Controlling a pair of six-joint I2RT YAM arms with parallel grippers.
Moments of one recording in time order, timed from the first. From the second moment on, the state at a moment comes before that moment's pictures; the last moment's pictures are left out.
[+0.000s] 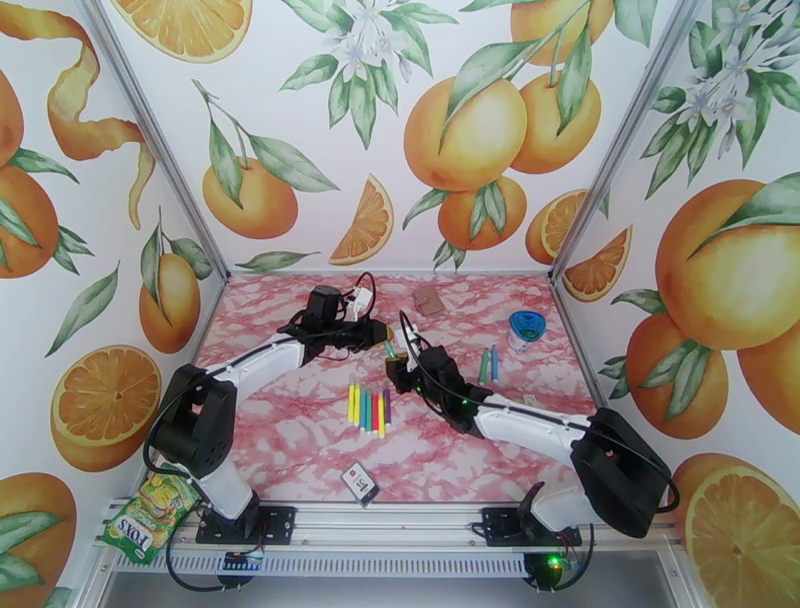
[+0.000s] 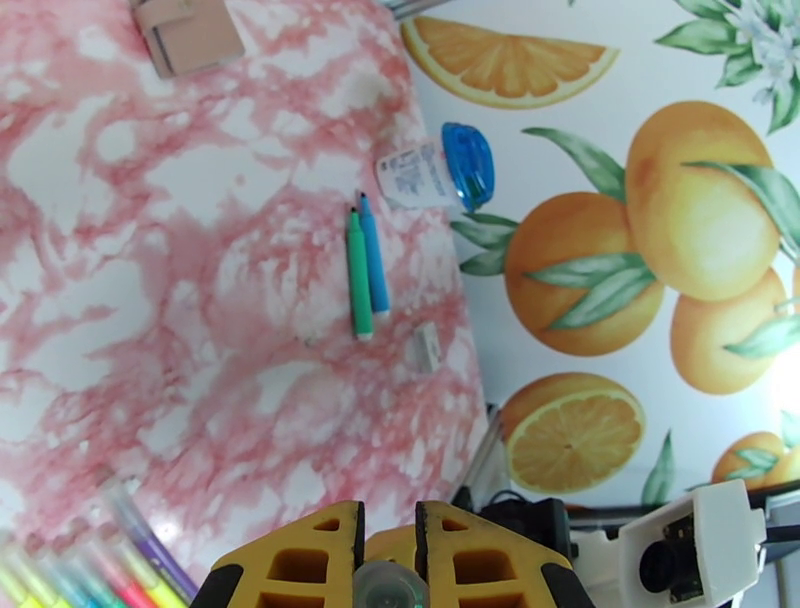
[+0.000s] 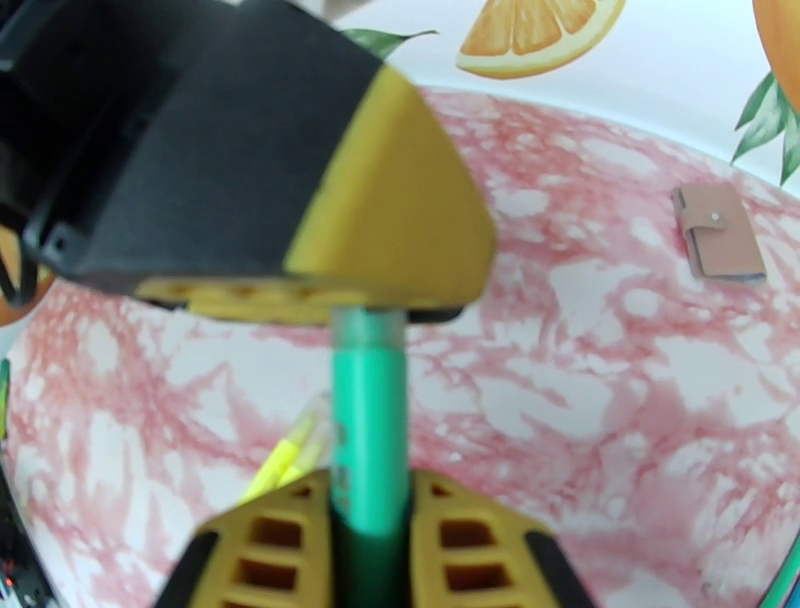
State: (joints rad) left arm -0.43 1.72 1.17 -0.03 0.77 -0.76; right arm 0.77 1.45 0.72 0.32 0.05 0.27
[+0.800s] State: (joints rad) left arm -0.25 1.72 1.26 -0.14 0.49 -0.62; right arm 0.77 1.42 0.65 0.18 0.07 0.25
